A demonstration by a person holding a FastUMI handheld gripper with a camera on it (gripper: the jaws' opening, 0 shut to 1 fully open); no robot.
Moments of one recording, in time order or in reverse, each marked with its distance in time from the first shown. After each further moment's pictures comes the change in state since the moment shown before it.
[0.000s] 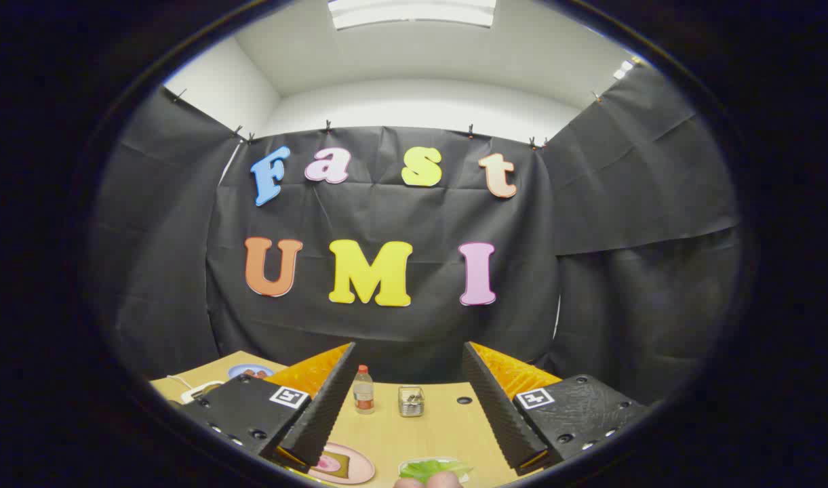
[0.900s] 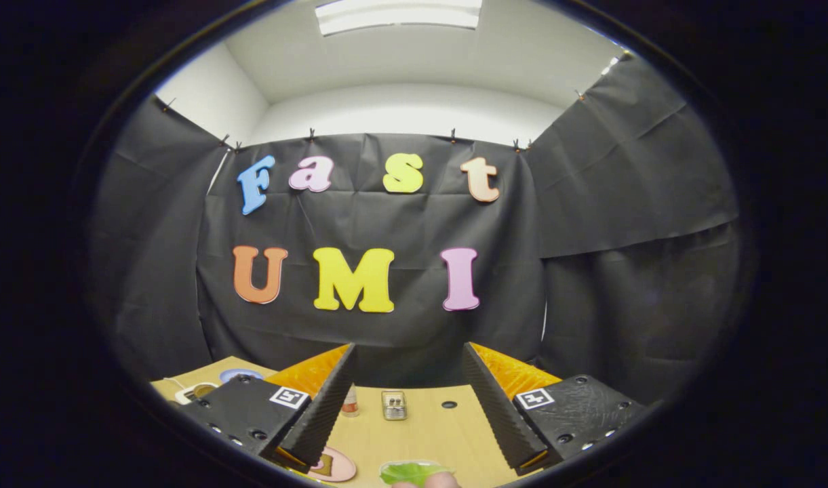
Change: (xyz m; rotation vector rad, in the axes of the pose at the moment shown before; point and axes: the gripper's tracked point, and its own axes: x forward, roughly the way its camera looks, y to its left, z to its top) arm -0.003 -0.051 0.001 0.017 -0.009 -0.020
